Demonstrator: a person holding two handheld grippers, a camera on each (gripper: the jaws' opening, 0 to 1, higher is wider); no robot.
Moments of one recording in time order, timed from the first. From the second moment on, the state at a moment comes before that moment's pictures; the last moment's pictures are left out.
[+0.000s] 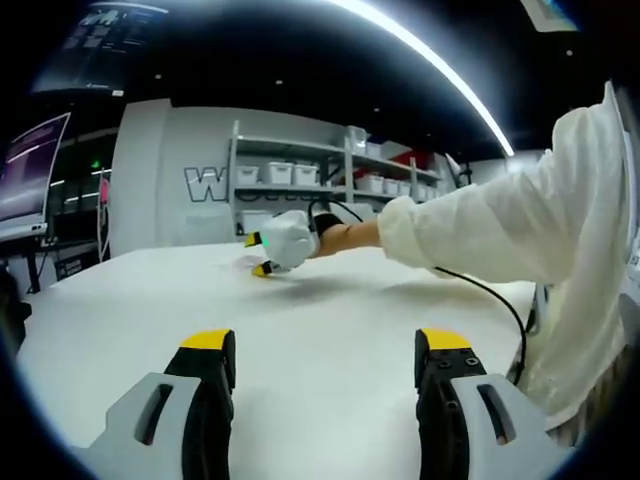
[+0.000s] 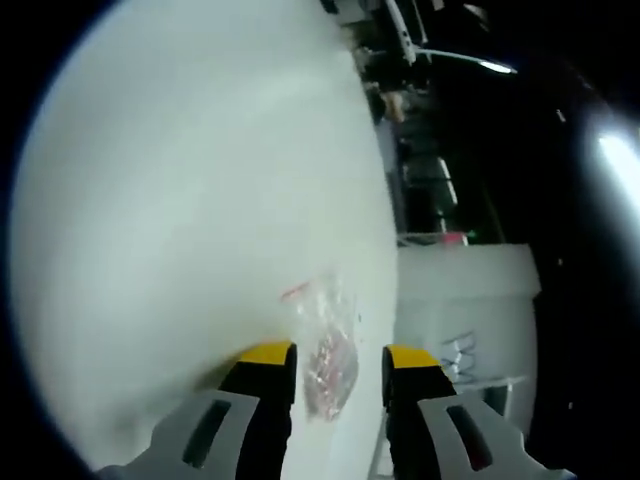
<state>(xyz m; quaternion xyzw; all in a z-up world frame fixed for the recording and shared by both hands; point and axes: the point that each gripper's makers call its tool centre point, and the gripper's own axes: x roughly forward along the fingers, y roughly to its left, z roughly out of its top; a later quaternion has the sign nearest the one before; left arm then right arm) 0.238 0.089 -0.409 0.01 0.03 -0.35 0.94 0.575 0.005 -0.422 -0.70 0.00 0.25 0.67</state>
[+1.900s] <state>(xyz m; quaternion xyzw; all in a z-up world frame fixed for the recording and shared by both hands) 0.243 0.100 -0.415 0.00 0.04 -0.34 0.94 0.589 0.017 -0.445 -0.77 0.00 0.28 0.58</state>
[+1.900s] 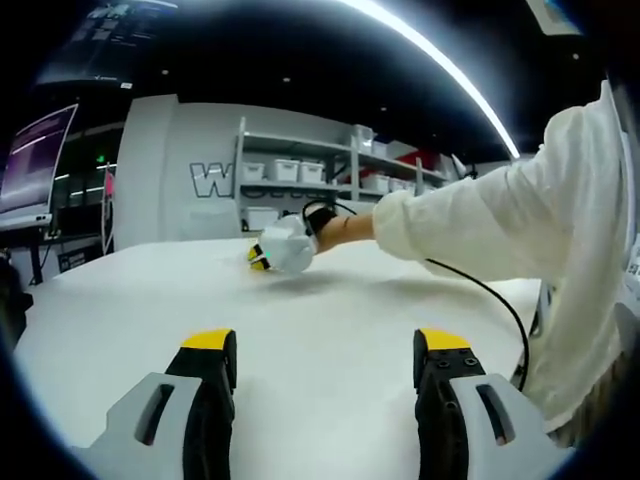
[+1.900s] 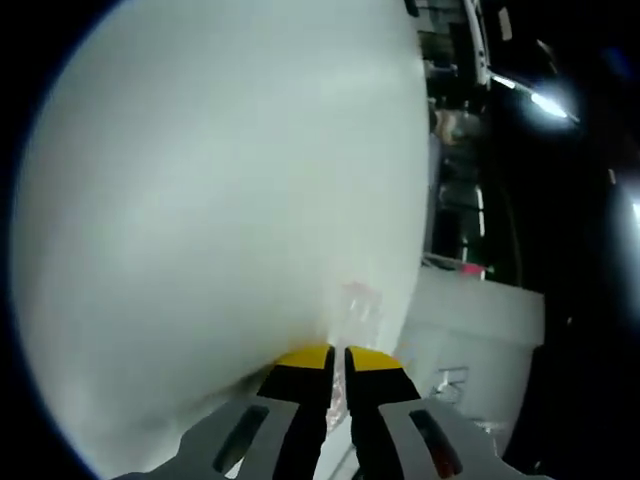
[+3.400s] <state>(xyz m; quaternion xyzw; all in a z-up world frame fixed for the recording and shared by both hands) 0.242 0.100 -0.416 0.01 0.04 -0.34 0.94 0.585 0.007 -0.408 -0.55 0.03 0.23 0.80</state>
